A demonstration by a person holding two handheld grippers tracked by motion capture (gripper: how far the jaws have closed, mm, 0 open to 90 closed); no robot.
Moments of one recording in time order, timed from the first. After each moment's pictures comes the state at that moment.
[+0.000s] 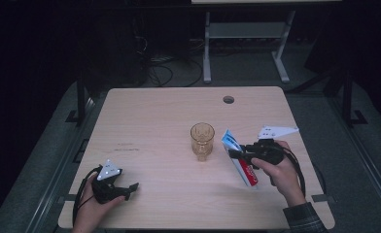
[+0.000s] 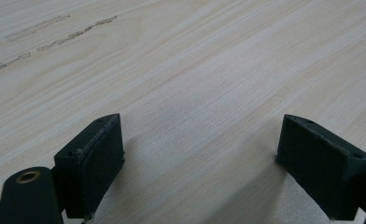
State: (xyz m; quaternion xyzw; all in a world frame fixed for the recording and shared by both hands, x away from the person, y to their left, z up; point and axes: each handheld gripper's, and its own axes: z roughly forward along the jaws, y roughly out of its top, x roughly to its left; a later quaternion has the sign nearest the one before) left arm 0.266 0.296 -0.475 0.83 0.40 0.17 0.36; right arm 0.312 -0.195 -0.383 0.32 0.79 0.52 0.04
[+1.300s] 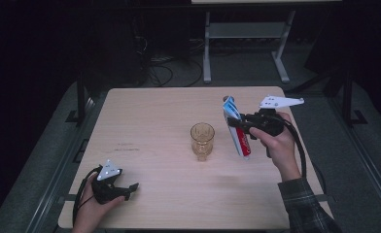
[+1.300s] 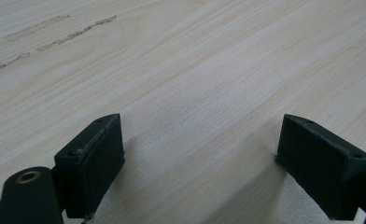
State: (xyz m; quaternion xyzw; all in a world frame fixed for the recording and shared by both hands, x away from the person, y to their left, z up) left arm 0.266 0.296 -0.475 0.83 0.40 0.17 0.35; right arm 0.354 -0.187 -0.322 0.31 0.76 0.55 0.11
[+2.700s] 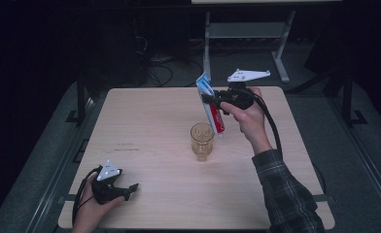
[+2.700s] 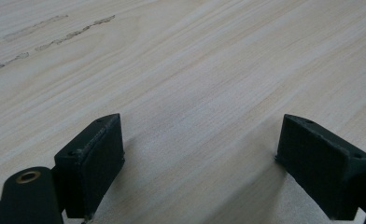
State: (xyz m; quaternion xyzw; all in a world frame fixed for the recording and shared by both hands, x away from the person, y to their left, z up) left arm 0.265 0.296 -0.475 0.83 0.40 0.17 0.36; right arm 0.410 -0.120 -0.289 0.29 0.76 0.56 0.13
